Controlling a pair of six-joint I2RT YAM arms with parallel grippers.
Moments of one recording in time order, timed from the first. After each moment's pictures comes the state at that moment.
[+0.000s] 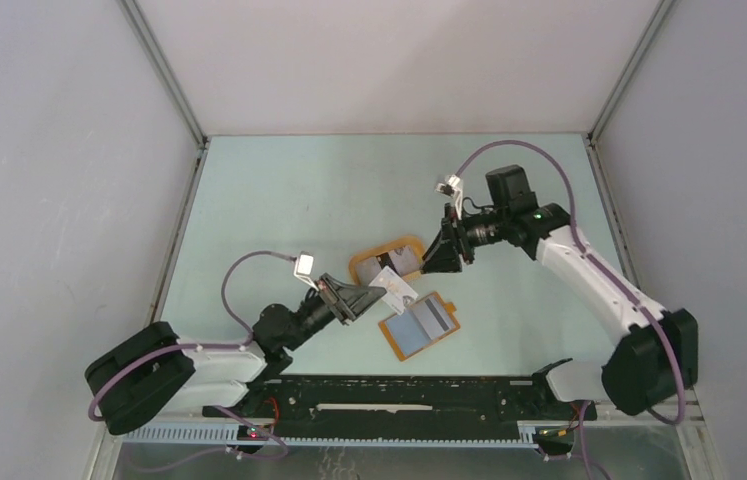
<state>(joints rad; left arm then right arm) -0.86 1.14 0.07 1.31 0.08 -1.03 0.41 1.38 1.12 -0.57 -1.09 -0.12</state>
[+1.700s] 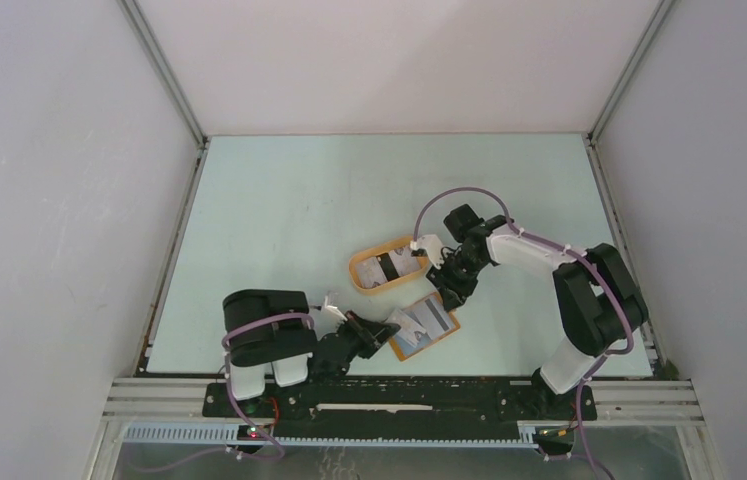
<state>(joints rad) -1.25 1.86 0.08 1.49 -0.50 -1.51 0.51 1.66 1.01 -0.75 -0.45 -0.49</state>
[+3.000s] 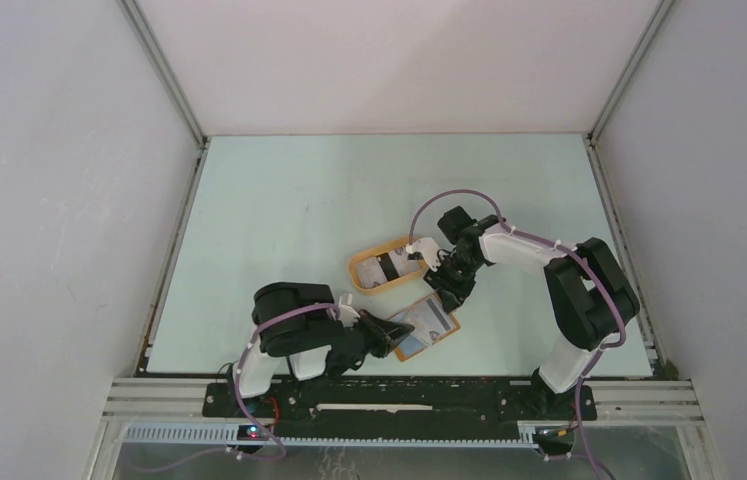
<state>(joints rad) -1.21 2.04 0.20 1.51 -0.38 -1.69 0.54 1.71 1.04 -0.77 -0.41 -0.48</state>
